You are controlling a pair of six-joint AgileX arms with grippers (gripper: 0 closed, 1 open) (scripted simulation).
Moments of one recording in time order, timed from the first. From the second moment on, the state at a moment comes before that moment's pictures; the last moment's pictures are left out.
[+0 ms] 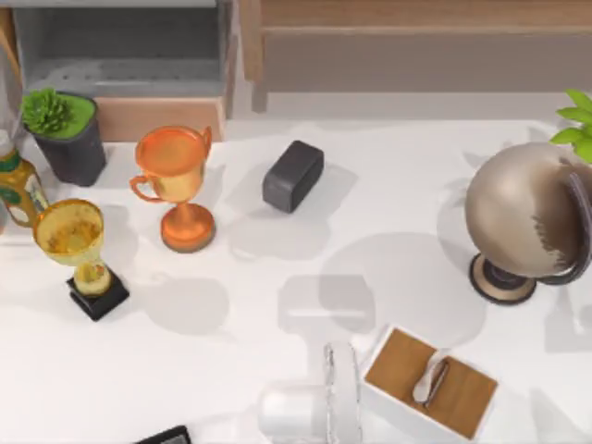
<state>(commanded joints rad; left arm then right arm) 0.81 2.08 1.42 0.37 0.45 0.79 0.00 0.00 0.00 0.00 0.00 0.00</state>
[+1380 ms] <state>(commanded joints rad) 0.72 2.00 0.44 1.54 0.76 1.59 0.00 0.00 0.00 0.00 0.00 0.00</state>
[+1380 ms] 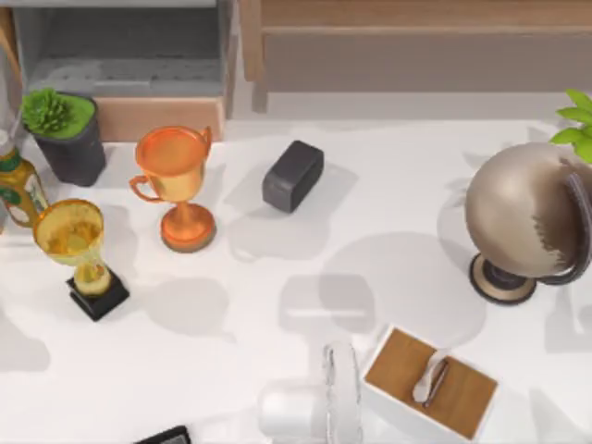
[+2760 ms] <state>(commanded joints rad) 0.66 2.02 0.52 1.49 0.70 1.59 0.00 0.00 0.00 0.00 0.00 0.00</state>
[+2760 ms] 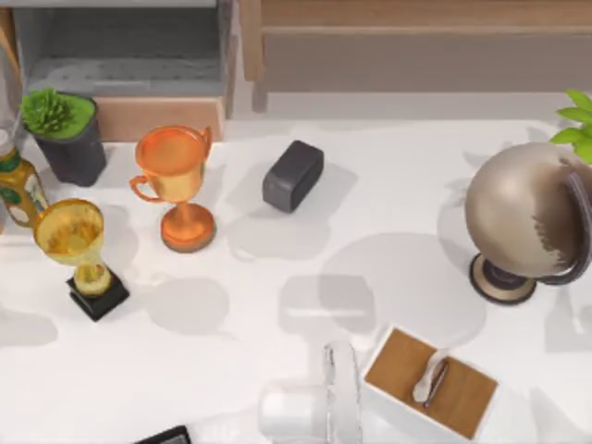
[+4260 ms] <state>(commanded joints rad) 0.53 2.14 0.76 1.34 0.57 1.58 0.00 0.00 0.00 0.00 0.00 0.00</state>
